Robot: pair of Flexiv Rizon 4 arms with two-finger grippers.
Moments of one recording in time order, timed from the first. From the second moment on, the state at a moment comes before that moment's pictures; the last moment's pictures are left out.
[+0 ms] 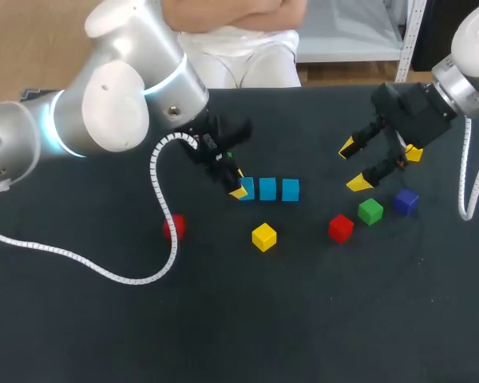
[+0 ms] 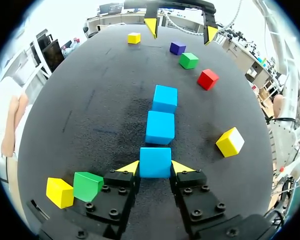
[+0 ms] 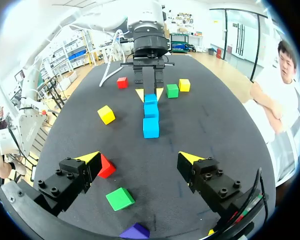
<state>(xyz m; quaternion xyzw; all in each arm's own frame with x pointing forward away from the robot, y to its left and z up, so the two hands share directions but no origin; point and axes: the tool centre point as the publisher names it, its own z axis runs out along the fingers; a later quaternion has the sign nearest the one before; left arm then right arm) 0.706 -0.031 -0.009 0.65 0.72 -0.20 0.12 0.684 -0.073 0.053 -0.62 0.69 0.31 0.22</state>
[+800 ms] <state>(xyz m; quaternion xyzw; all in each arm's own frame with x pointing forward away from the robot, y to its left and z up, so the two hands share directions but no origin) 0.711 -0.031 0.007 0.65 0.72 -0.21 0.14 0.684 -0.073 0.053 -0.62 0.69 0.31 0.22</state>
